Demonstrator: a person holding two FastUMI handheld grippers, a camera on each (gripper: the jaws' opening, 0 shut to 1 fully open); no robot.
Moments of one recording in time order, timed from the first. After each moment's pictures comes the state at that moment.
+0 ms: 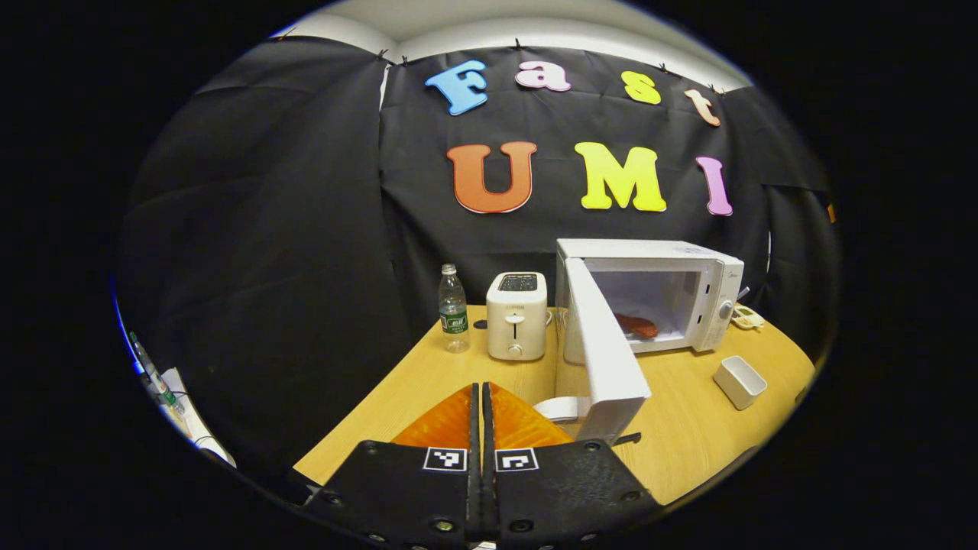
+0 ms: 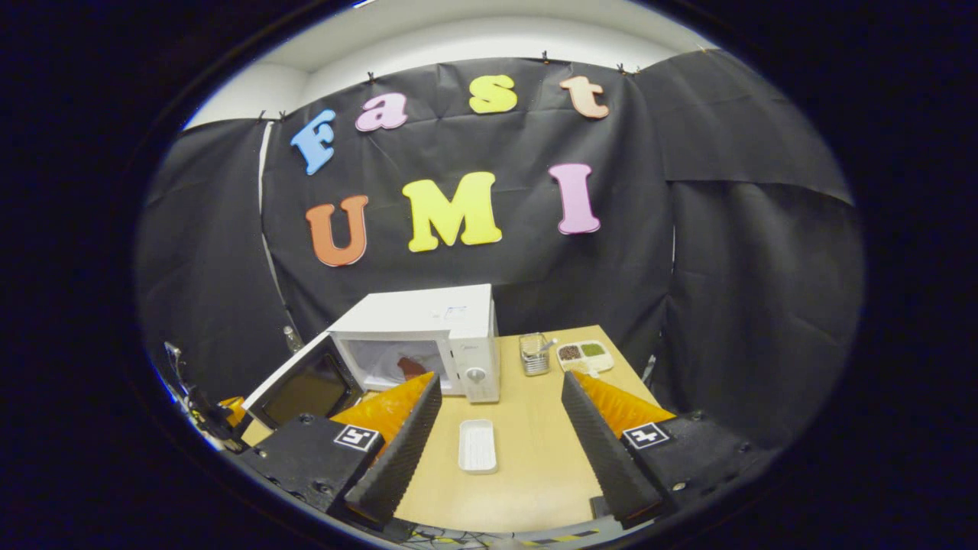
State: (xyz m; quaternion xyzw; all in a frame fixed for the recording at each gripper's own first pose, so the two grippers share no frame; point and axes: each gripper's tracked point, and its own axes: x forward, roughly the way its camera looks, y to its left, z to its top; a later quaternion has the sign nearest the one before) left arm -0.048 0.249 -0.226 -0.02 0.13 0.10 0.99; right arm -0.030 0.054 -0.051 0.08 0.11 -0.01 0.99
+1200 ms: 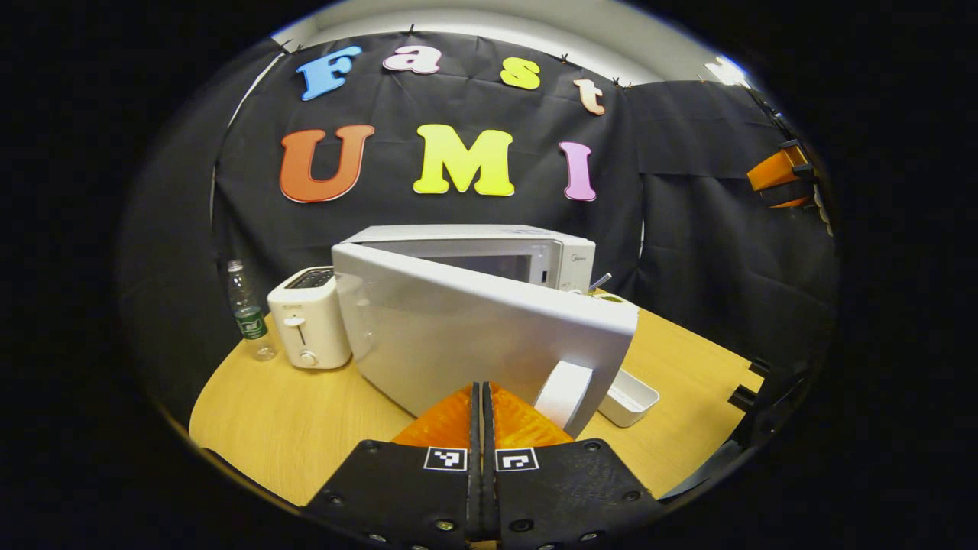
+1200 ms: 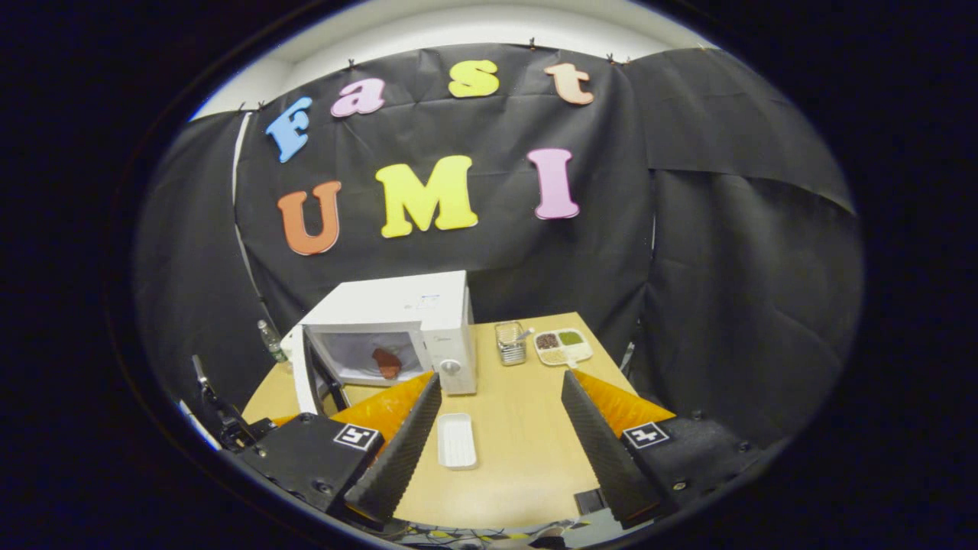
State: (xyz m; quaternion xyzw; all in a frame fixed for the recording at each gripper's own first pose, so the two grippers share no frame) left arm 0.030 0.009 -0.222 -0.02 0.11 -0.17 0.98; right arm -0.017 0.021 -0.061 0.08 0.14 -0.06 0.99
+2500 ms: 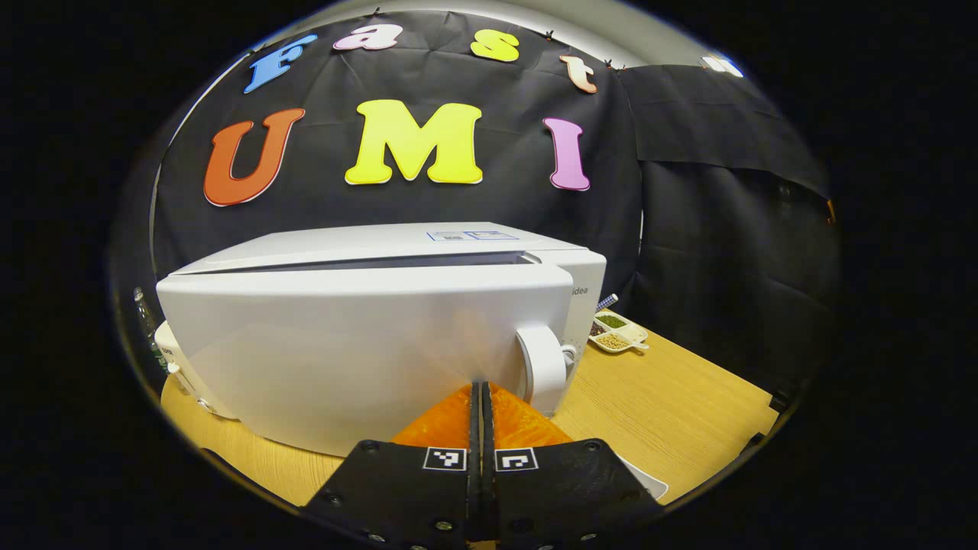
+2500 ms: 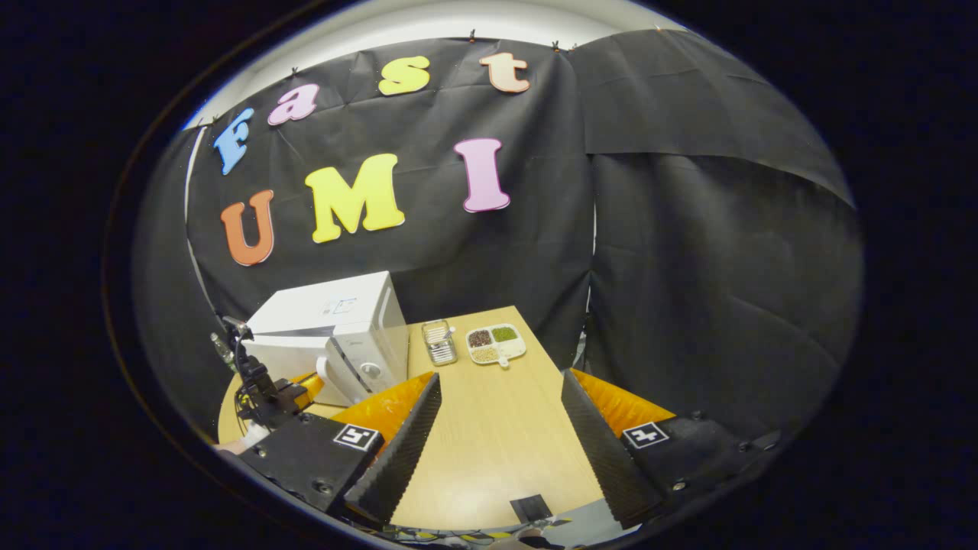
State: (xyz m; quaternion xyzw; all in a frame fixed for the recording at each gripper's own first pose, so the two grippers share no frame) left arm 0.200 -0.106 -0.220 -0.02 0.13 -0.18 0.98; right arm -0.015 -0.105 -0.081 0.10 0.16 -0.13 0.97
